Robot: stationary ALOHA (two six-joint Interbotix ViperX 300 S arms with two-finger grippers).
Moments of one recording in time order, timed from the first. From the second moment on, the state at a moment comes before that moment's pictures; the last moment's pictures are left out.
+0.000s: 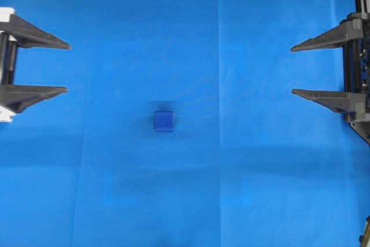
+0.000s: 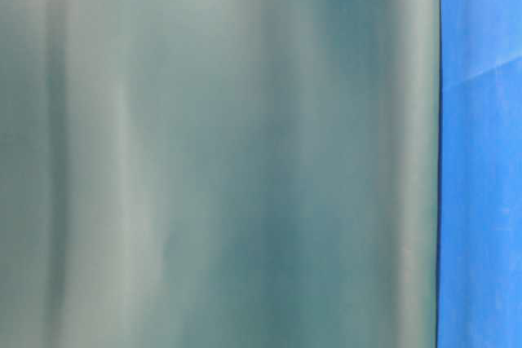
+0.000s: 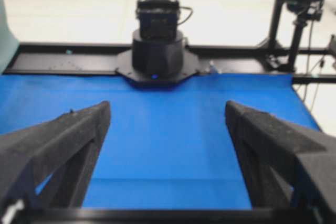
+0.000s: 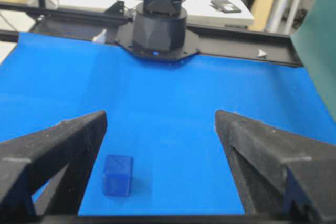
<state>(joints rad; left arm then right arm) -0.03 -0.84 1.16 0.00 -0.44 -0.02 0.00 -0.95 1.15 0.01 -0.22 0.05</state>
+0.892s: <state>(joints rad) 0.00 -0.23 0.69 0.00 -0.44 -0.01 0.00 -0.94 1.15 0.01 -0.22 0.05</state>
